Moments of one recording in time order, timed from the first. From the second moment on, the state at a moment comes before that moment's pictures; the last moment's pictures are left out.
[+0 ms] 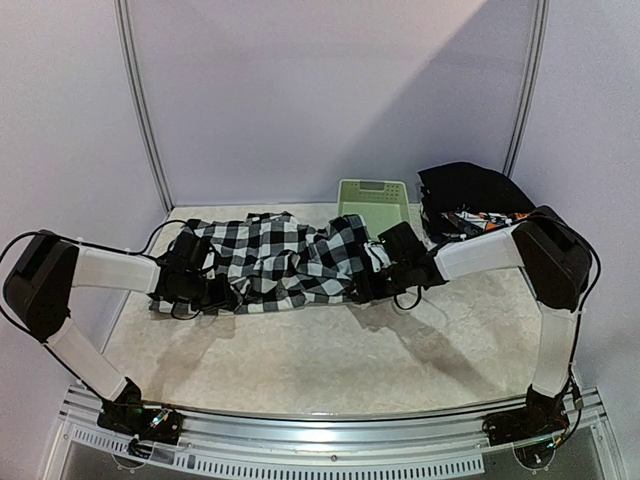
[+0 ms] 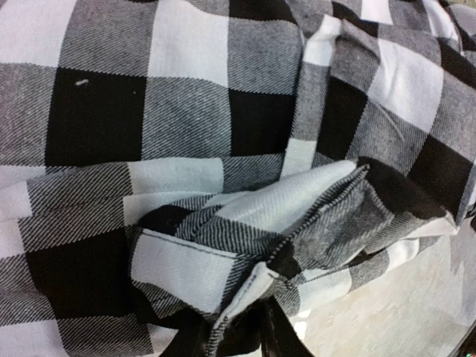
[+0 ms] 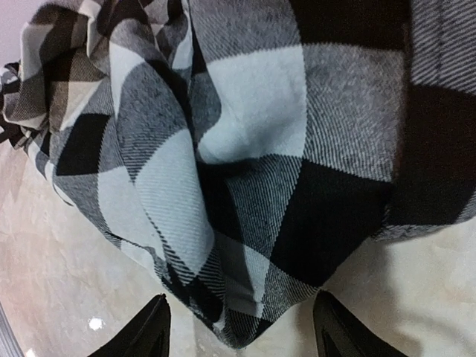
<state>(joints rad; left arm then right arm) -0.39 1.57 0.71 -0.11 0.12 -0.57 0.69 1.99 1.16 -0.03 -0.23 0.35</state>
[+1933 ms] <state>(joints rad) -0.51 1.14 0.71 -0.60 -0.27 -0.45 0.71 1.80 1.05 -0.46 -0.16 0.47</state>
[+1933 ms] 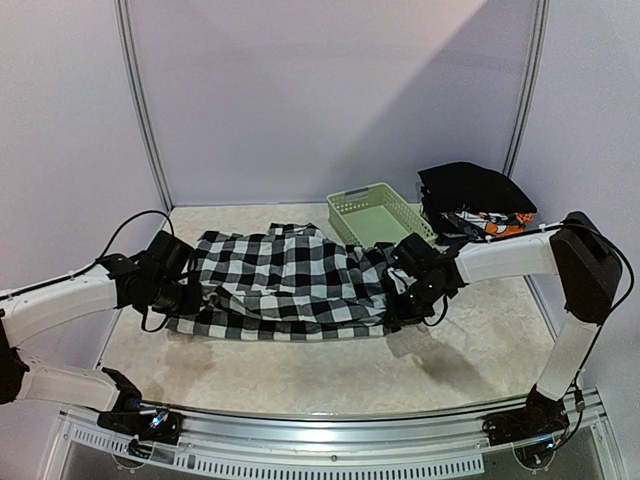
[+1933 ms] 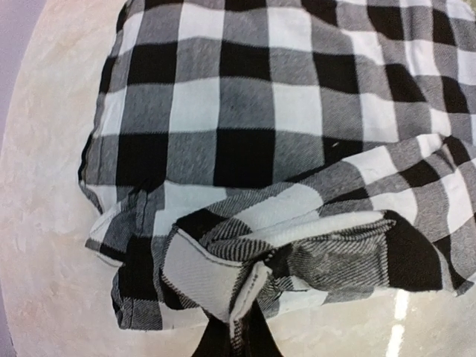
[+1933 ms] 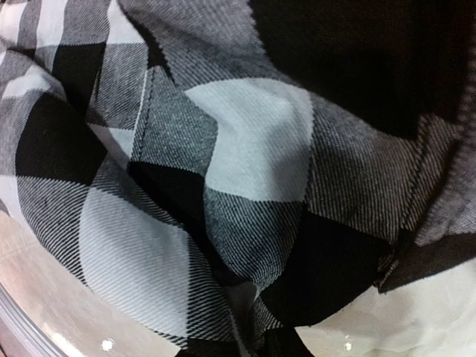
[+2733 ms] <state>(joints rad) -0.55 1.07 0.64 -0.57 -0.34 -0.59 0.64 1.56 1.24 -0.52 -0.08 0.44</state>
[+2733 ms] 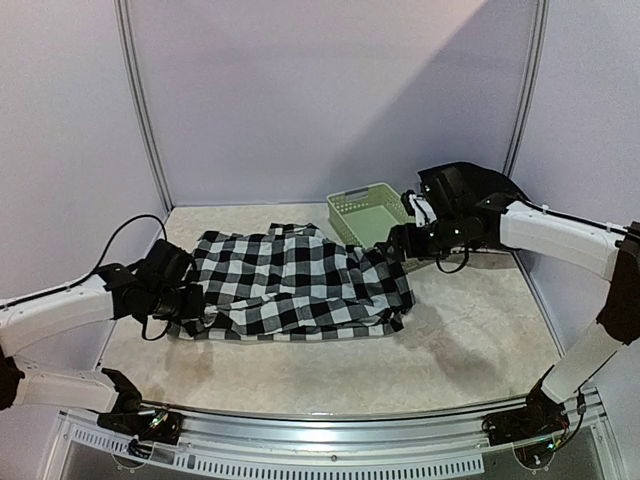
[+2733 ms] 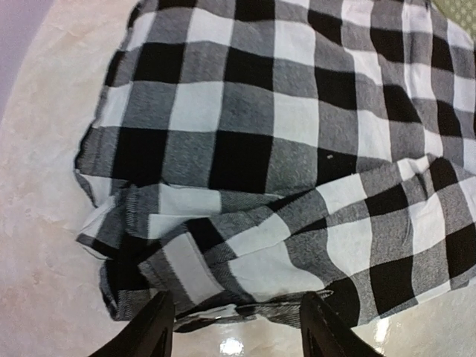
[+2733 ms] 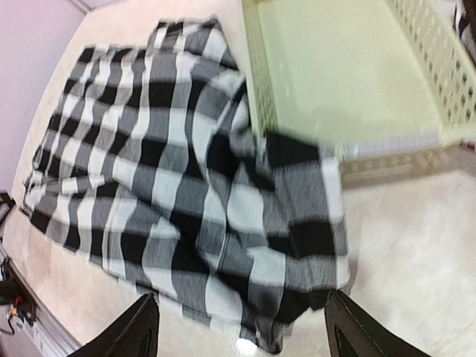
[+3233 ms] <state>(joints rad) -0.58 1.40 0.64 -0.36 -0.27 -0.55 0.62 2.19 1.99 -0.61 0.02 0.21</state>
